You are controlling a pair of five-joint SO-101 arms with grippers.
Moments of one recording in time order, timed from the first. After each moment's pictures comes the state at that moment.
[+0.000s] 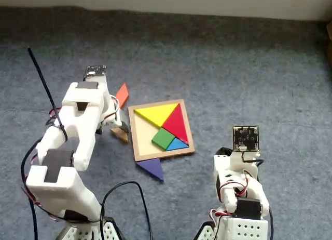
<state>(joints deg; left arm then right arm) -7.0 12.6 20.6 66.4 16.4 -1.1 -102.9 96.0 56.3 9.0</state>
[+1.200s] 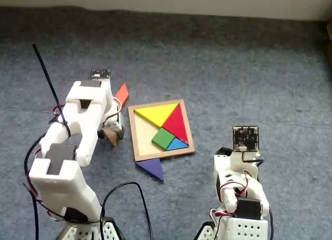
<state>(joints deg) -3.8 17.4 17.1 70.1 13.9 -1.1 -102.9 96.0 56.3 9.0</state>
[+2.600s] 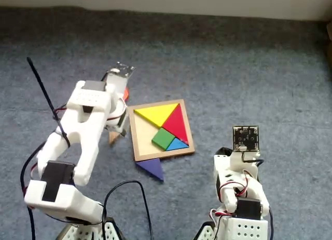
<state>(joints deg) -1.2 3.7 22.2 69.9 -5.5 -1.1 -102.9 96.0 56.3 9.0</state>
